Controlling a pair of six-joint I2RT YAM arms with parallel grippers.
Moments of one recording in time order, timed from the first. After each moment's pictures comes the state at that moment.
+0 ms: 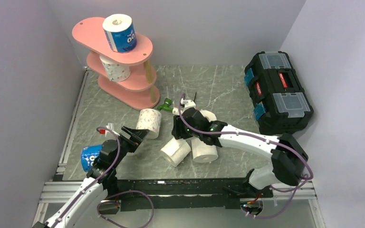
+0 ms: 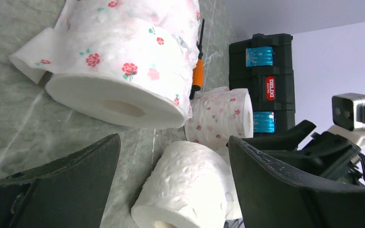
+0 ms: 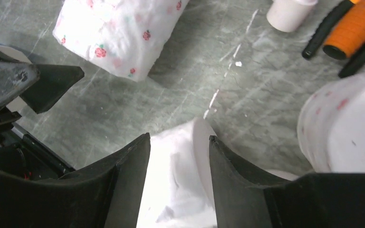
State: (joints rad) left arm -0.39 0.37 0.04 0.10 0.02 -1.19; right arm 0.95 1.47 0.96 -0.18 0.13 0.59
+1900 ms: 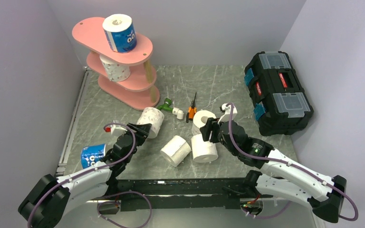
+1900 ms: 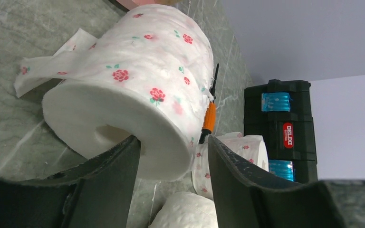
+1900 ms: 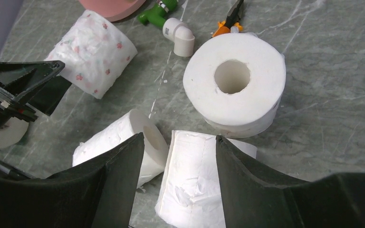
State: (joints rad) left arm -0.63 0.90 0.10 0.55 -0.41 -1.24; right arm 0.94 0.80 0.70 -0.37 0.45 0.57
